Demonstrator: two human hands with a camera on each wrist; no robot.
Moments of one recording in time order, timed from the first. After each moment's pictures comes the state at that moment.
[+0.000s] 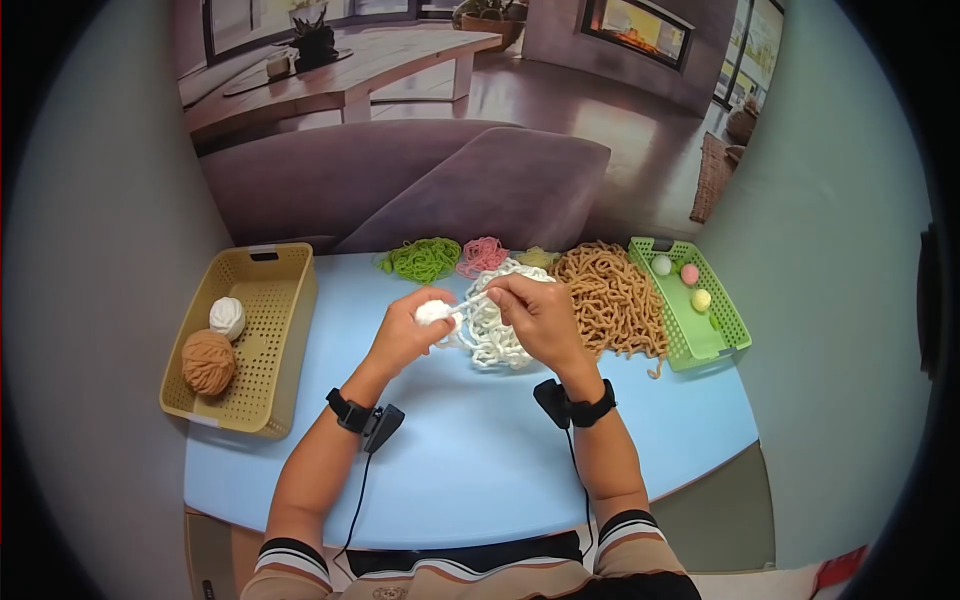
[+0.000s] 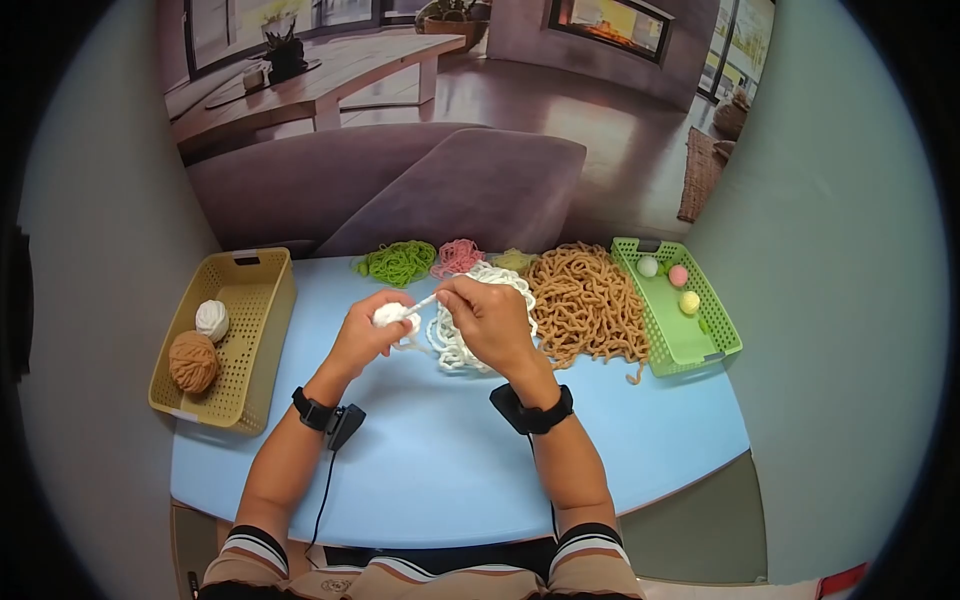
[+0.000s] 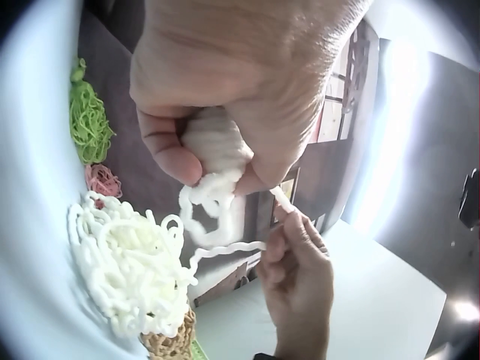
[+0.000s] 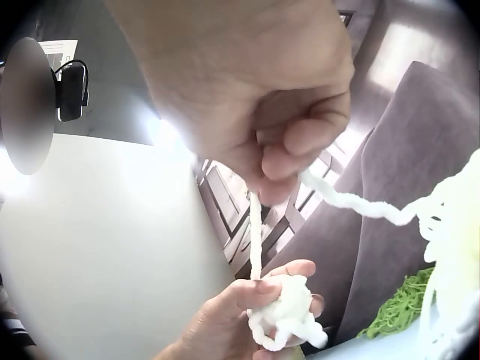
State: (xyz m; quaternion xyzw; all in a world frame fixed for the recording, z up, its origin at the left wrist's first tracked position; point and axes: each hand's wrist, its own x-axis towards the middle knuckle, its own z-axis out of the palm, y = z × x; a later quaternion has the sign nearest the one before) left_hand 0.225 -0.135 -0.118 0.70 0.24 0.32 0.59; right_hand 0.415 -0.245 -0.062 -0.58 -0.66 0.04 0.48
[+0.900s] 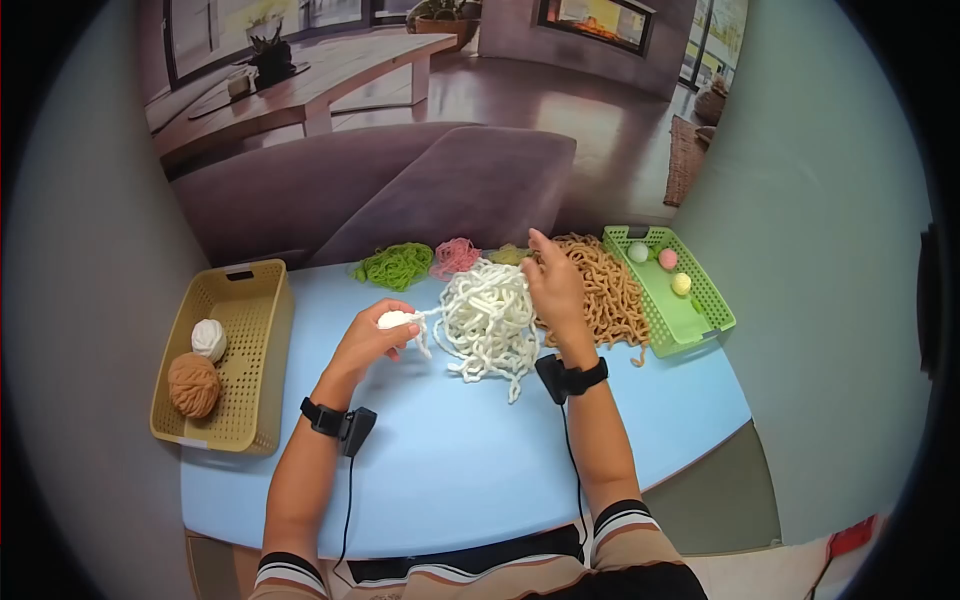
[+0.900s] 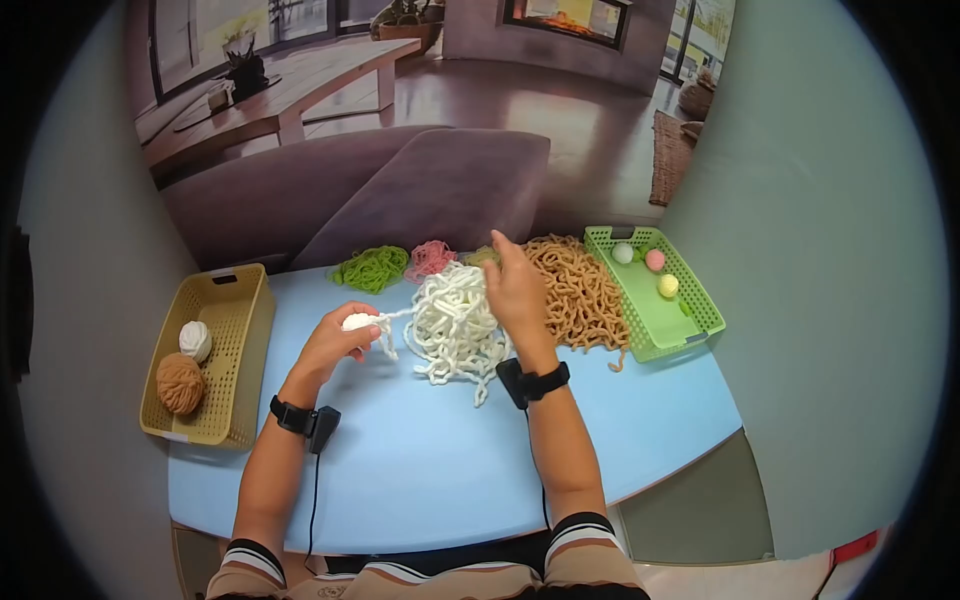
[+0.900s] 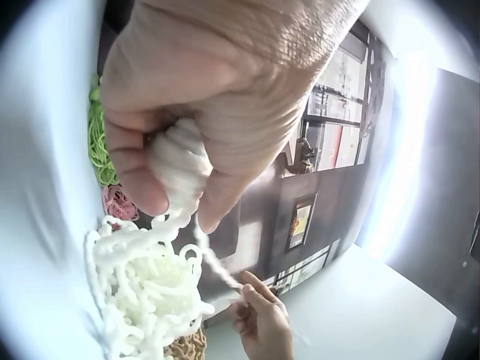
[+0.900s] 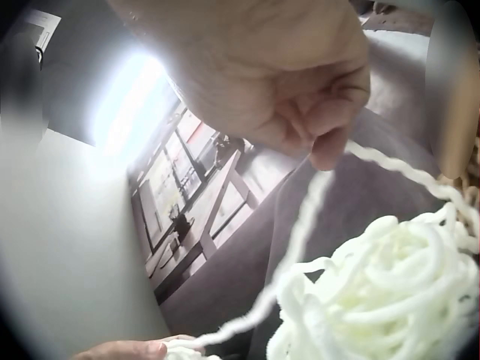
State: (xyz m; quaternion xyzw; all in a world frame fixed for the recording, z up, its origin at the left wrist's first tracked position) left_hand 0.214 -0.117 -0.127 0.68 0.30 0.25 0.62; right_hand 0.500 -0.223 -0.100 -0.68 -0.52 -0.14 0.49
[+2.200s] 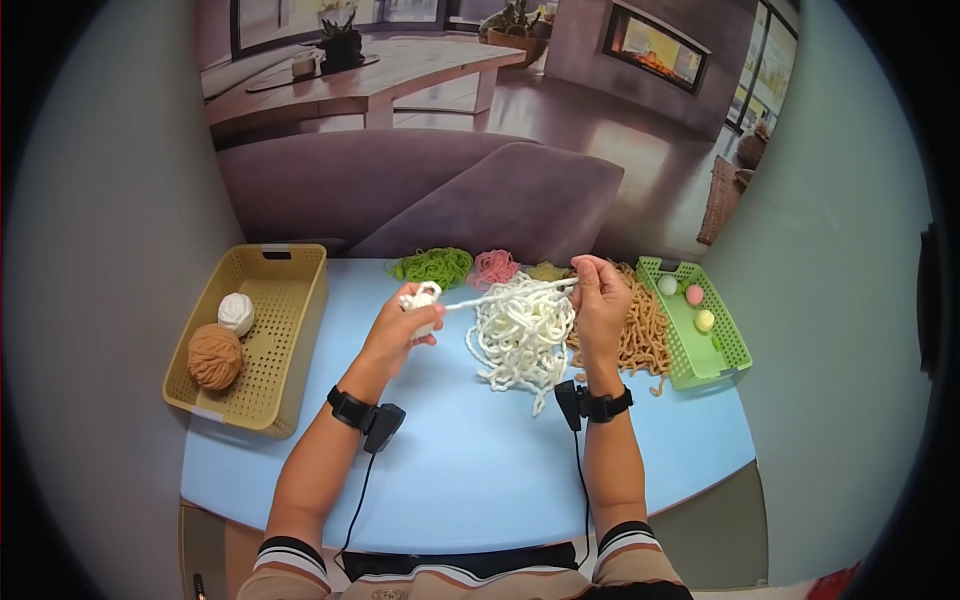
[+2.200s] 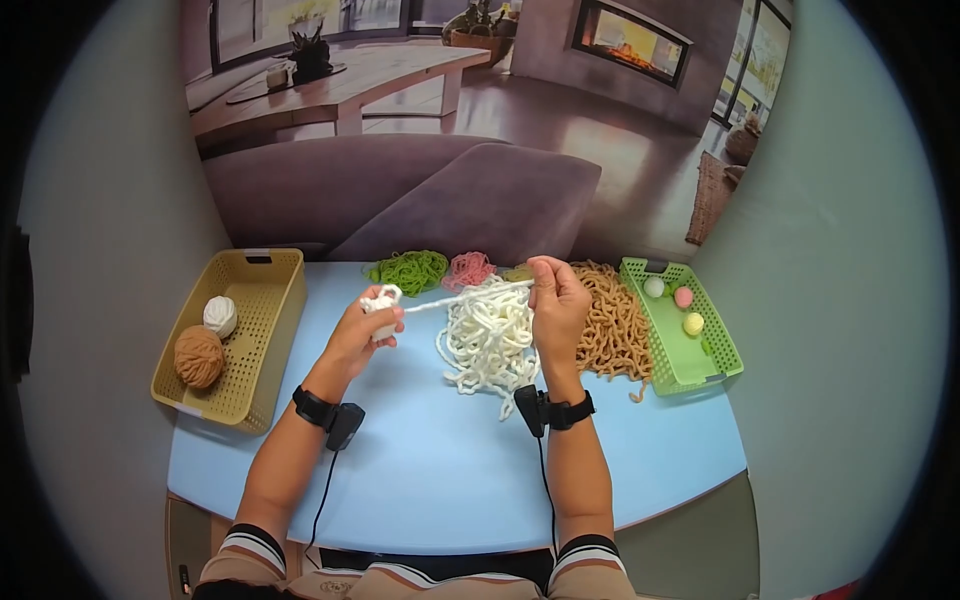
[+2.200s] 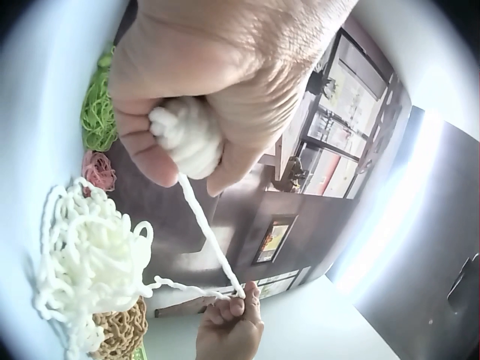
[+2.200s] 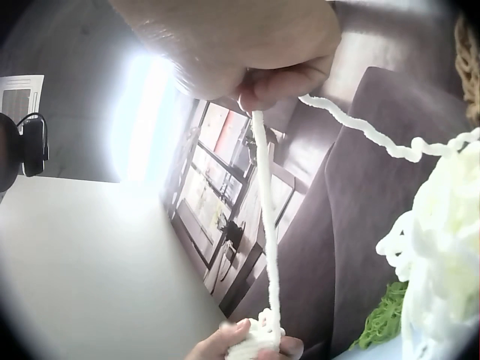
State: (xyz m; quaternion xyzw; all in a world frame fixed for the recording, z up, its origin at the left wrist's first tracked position) left_hand 0.212 -0.113 -0.123 0.53 0.26 0.36 0.72; right_hand 0.460 -0.236 -0.067 -0.54 -0.46 0.08 0.70
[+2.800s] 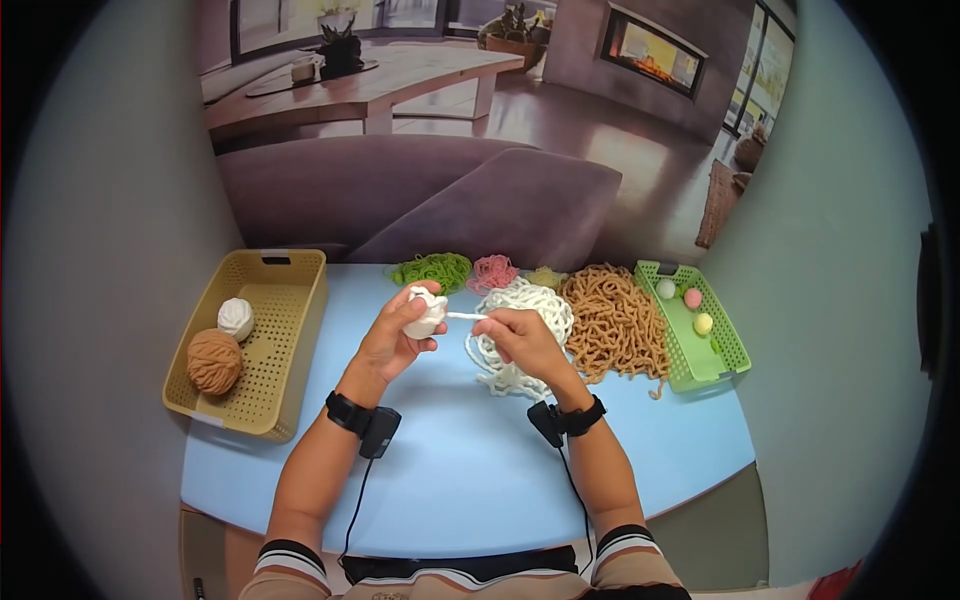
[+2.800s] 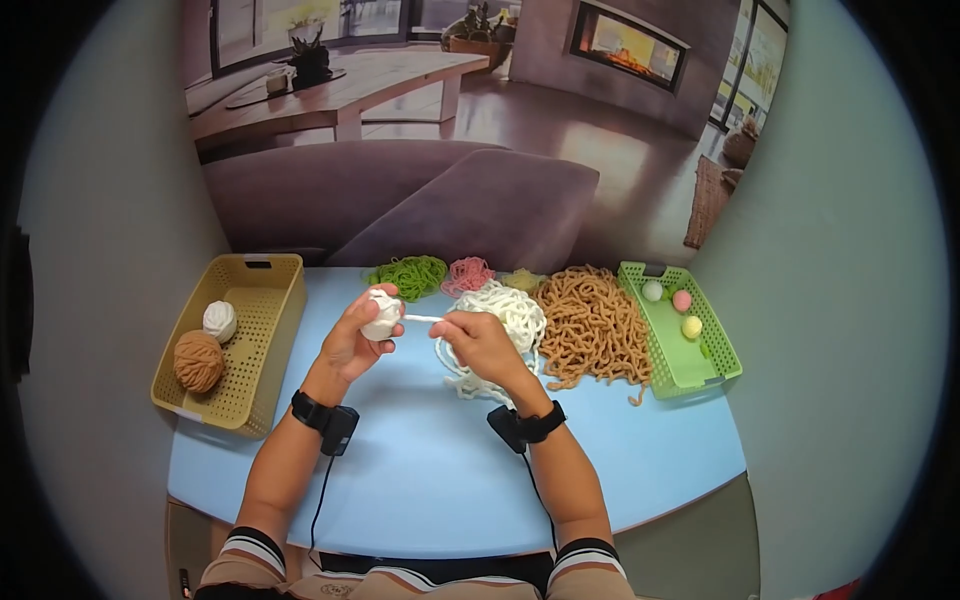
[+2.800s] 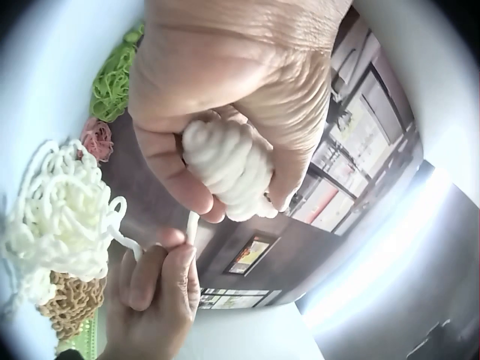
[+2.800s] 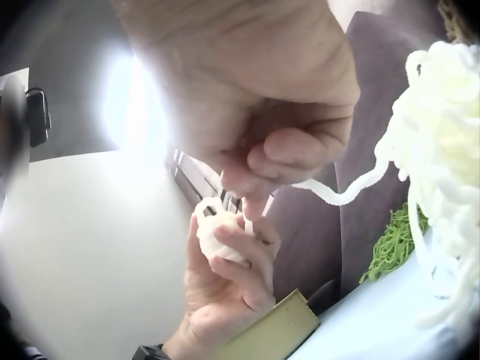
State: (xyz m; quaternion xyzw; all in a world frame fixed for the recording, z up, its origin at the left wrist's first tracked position) left_hand 0.206 -0.110 -0.122 0.42 0.06 0.36 0.83; right_hand 0.416 -0.223 -0.095 -0.55 -0.62 0.31 0.46
